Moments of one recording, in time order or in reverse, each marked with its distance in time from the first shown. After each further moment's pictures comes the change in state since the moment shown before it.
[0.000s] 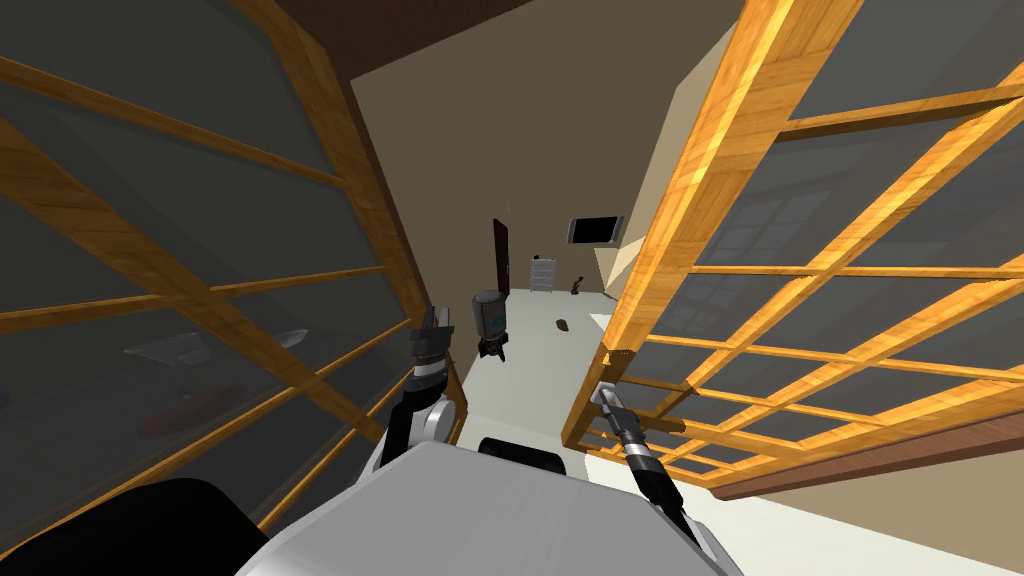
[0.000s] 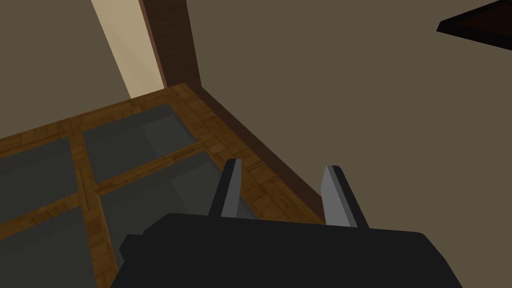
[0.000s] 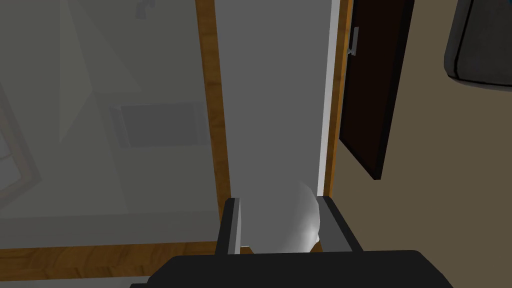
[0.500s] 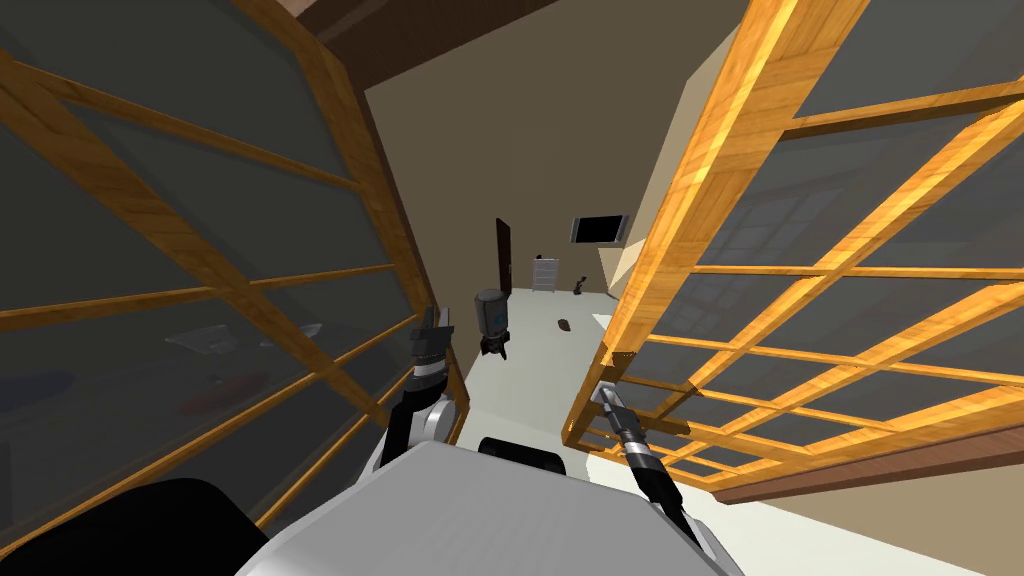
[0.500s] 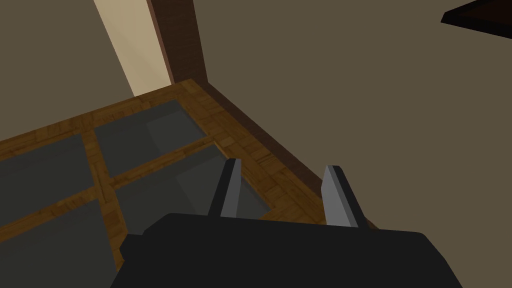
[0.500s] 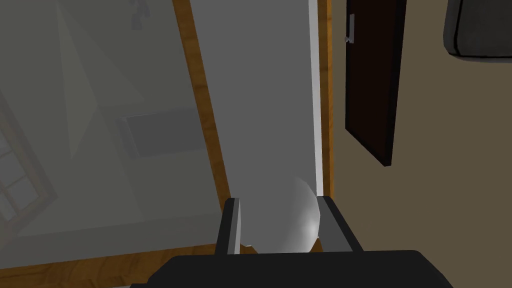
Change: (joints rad) arm -0.003 -0.005 0.015 -0.001 -0.035 0.004 -0.086
